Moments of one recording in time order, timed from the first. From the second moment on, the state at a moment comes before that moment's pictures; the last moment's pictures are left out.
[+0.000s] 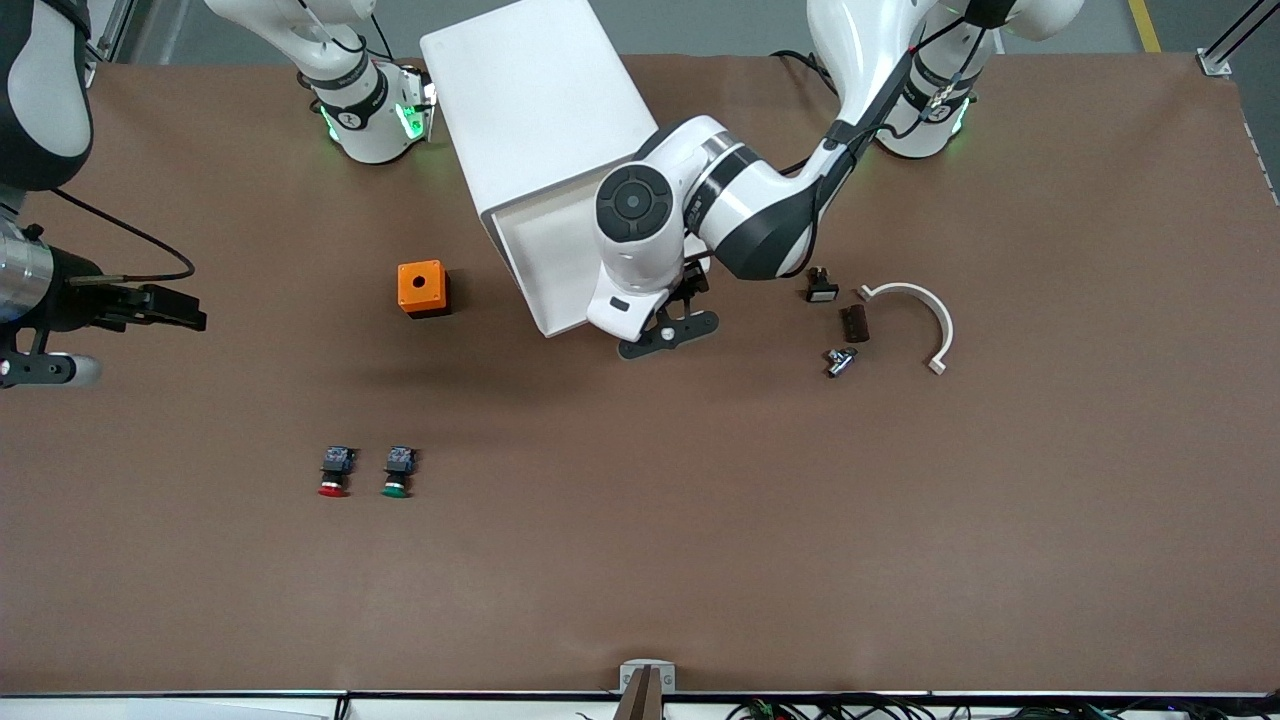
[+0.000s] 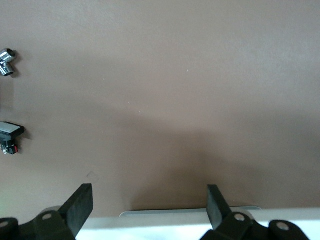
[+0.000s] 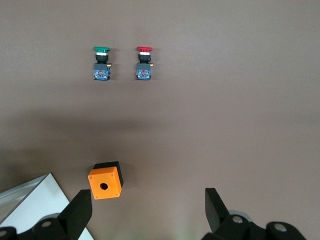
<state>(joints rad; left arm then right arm) -0.76 0.67 -0.09 -1.22 -0.03 1.75 -1.10 -0.03 0.19 0.01 -1.48 0.00 1.51 -0.02</state>
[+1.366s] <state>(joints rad) -0.85 0.68 -0.09 -1.25 -0.29 1.75 -1.10 0.00 0.19 0.02 -1.48 0.00 1.51 -0.02</state>
